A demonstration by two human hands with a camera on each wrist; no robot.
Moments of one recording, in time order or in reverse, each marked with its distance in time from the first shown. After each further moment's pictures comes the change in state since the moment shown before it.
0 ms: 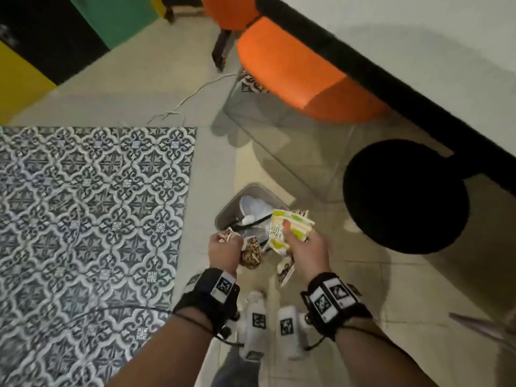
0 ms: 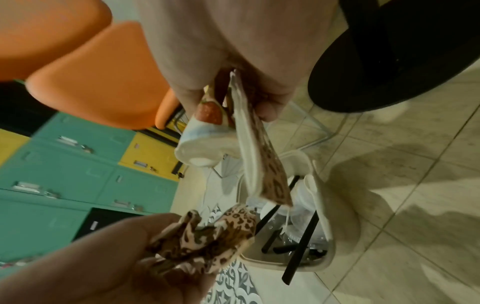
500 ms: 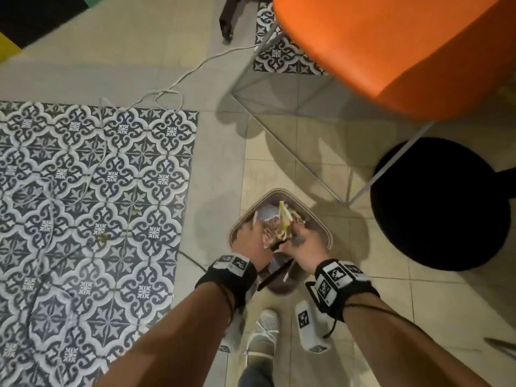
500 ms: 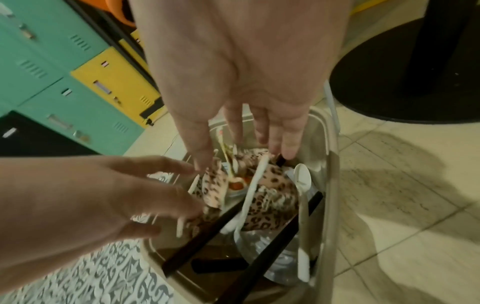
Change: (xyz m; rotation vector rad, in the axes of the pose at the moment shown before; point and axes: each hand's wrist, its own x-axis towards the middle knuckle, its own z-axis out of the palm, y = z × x) left_hand 0.148 -0.004 0.029 1.094 -0.424 0.466; right_hand 0.146 0.070 0.084 -0.690 -0.229 0.066
